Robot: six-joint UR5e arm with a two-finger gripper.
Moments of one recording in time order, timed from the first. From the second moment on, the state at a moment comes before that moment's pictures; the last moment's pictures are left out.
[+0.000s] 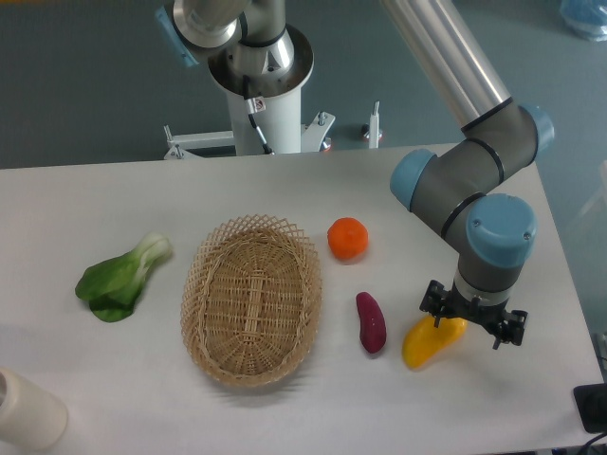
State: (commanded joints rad) arm 2.61 -2.21 -1.39 -0.98 1.59 1.10
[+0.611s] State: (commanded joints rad) arm 2.60 -2.23 -1.41 -0.97 1.60 1.18
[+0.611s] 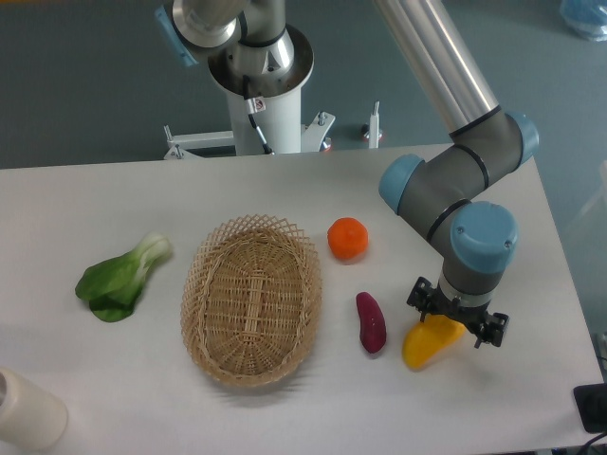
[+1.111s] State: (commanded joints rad) arm 2.58 -2.25 -1.41 -0.98 1.60 1.20
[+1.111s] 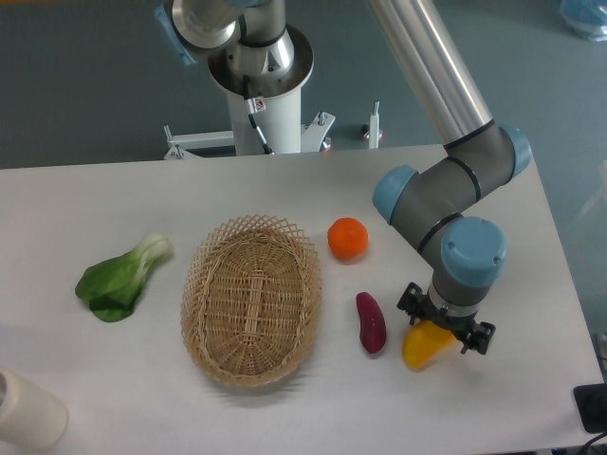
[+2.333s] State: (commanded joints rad) arm 2.59 -2.22 -1.39 -0.99 1.63 1.22
